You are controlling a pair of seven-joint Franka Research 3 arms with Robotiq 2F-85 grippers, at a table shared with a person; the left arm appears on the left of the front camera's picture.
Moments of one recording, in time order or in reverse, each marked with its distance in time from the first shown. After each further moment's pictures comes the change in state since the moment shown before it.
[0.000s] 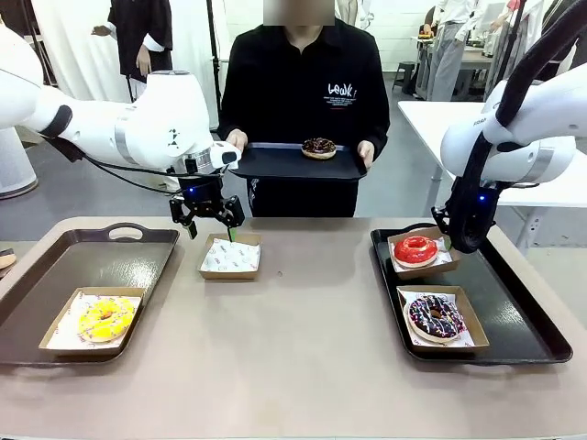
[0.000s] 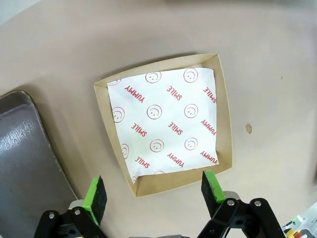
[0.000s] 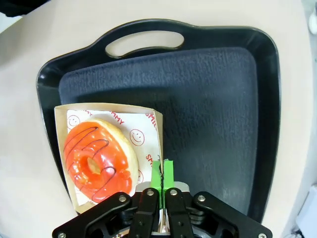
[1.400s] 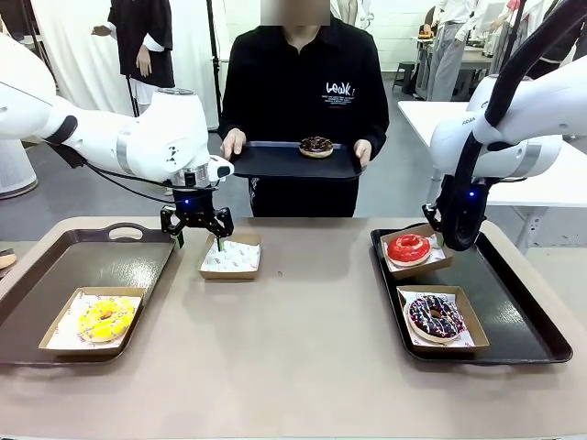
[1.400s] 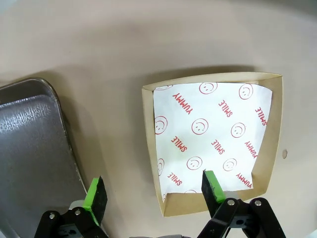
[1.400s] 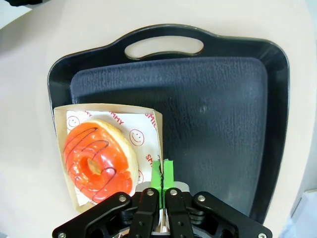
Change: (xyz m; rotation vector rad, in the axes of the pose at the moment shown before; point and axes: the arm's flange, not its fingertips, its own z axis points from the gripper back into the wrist) left arm 0.007 0.023 -0.032 0.090 0.023 0.119; right arm 0.005 0.019 0.002 -0.006 -0.007 0.060
